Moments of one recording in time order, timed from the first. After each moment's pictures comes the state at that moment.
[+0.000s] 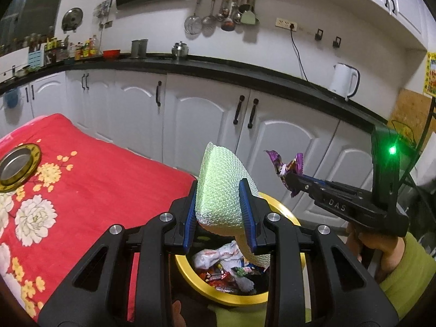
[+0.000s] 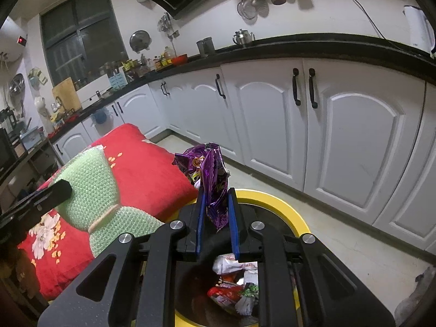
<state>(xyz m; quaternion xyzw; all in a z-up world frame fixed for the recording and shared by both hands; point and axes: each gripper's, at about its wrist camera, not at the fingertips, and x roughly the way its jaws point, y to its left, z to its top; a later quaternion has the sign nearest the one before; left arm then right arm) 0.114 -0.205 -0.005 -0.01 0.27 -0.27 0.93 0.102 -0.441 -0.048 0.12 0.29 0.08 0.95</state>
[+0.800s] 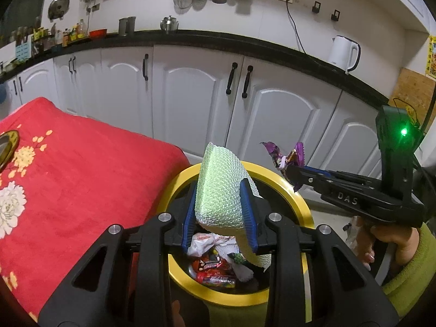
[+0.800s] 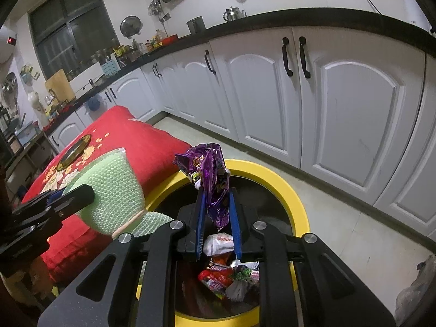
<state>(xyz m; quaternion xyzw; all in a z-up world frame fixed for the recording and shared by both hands) 0.136 -0.240 -0.054 0.02 0.32 -0.28 0.91 0.109 -0.456 -0.088 0.13 0.34 0.08 0.93</state>
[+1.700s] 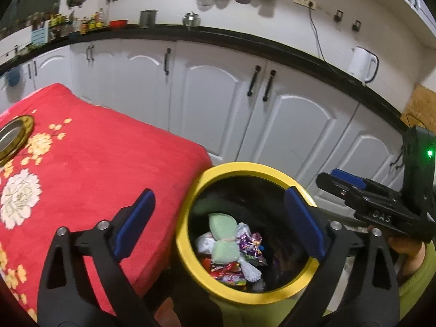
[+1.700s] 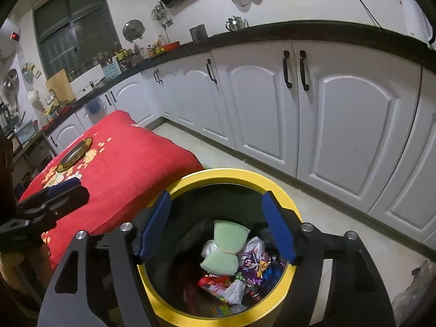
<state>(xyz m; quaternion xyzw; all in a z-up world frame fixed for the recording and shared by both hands) 0.146 -0.207 -0.044 -0.02 0.34 -0.23 0.91 0.097 -0.447 -0.067 0.11 0.32 0.07 0.94</state>
